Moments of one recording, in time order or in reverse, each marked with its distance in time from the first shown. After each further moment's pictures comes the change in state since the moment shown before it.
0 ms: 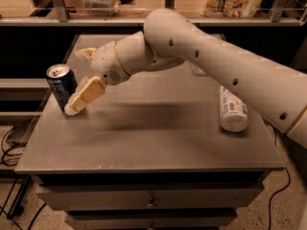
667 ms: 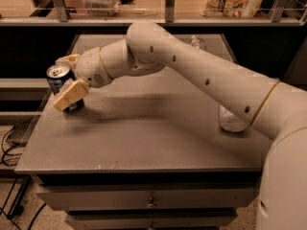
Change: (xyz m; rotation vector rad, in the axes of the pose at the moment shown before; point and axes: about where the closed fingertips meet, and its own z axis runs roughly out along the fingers) arm -0.003 -0.013 0.050 -0.056 -0.093 -0.004
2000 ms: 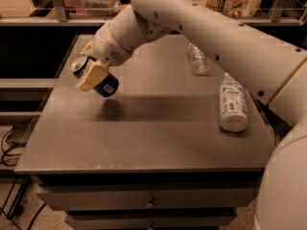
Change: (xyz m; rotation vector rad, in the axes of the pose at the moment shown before) arm 0.012 -0.020 -0.067 0.028 0.374 -0.107
